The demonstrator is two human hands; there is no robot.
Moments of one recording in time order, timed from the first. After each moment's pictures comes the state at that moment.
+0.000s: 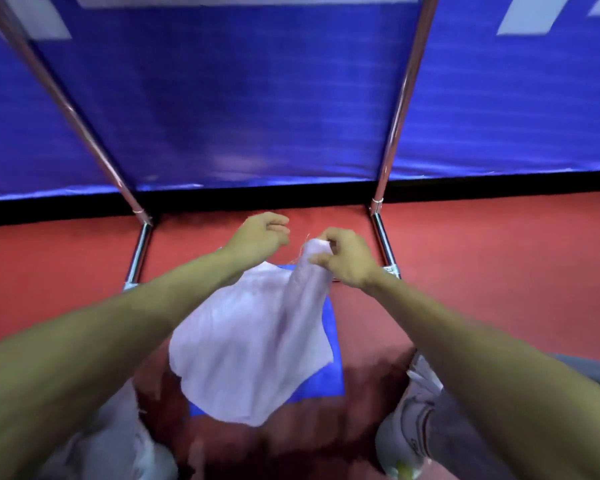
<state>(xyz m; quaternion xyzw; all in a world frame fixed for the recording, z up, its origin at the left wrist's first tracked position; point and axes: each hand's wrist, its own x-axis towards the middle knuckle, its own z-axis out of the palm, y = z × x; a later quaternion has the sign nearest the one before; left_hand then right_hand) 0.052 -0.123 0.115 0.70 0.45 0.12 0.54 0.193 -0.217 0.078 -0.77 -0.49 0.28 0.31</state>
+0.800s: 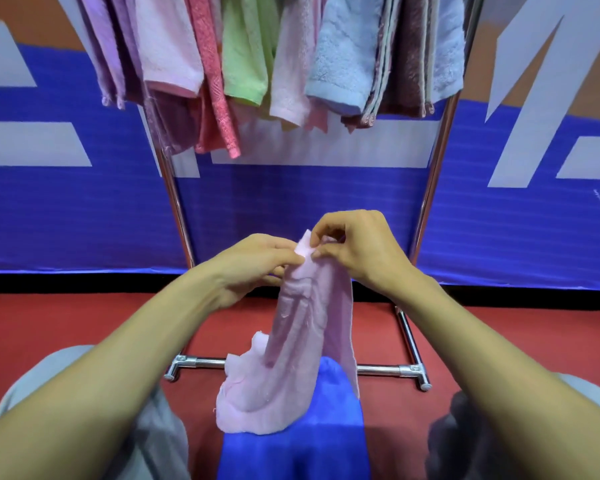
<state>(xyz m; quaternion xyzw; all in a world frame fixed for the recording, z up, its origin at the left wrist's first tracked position) -0.031 -0.127 0.283 0.69 0.35 0.16 0.61 0.133 -0.199 0.292 -0.64 -0.68 0.04 0.36</state>
